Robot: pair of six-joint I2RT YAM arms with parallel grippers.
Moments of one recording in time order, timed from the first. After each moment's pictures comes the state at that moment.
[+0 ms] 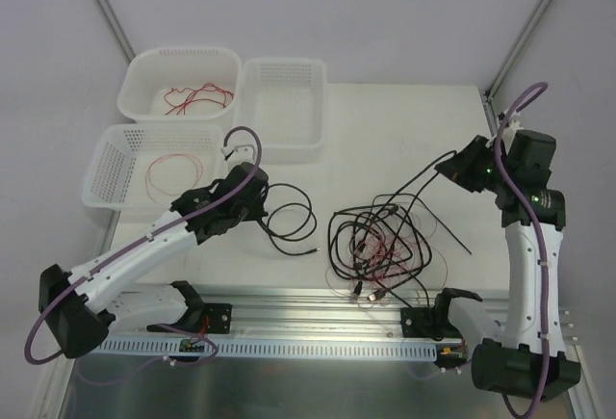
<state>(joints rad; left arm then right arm) -0.79 1.11 0.92 -0.72 -0.40 -0.73 -0.15 0.94 1.21 -0.83 -0.48 0.43</state>
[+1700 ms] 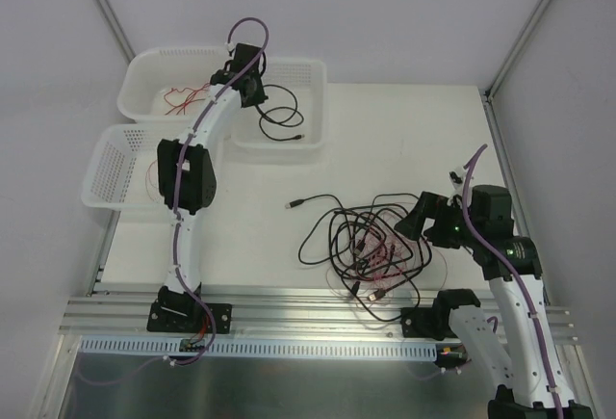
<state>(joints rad) -0.26 2.23 2.18 -0.68 -0.22 -0.43 0.10 0.63 0.80 -0.94 -0.41 0.36</state>
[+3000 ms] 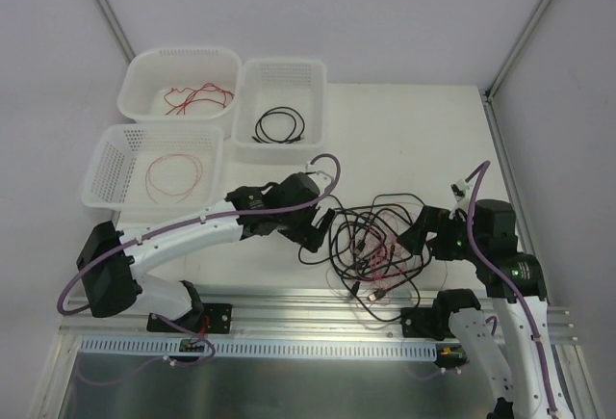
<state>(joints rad) -0.99 1.36 1.08 -0.66 -0.08 -0.37 0.12 0.51 0.77 -1.02 -0.38 0.32</state>
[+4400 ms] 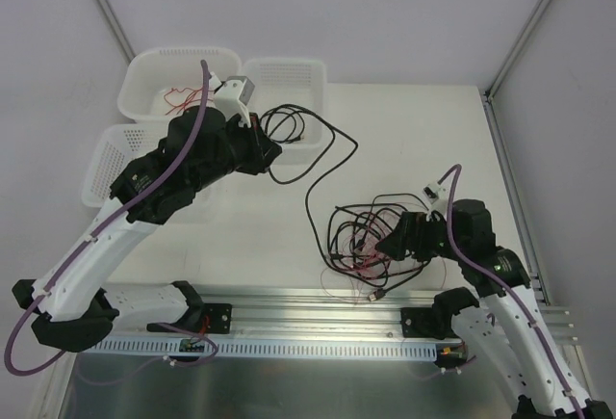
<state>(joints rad) -0.82 1.11 1.54 -0.79 -0.17 -0.49 0.32 0.52 0.60 -0.79 -0.47 0.42</state>
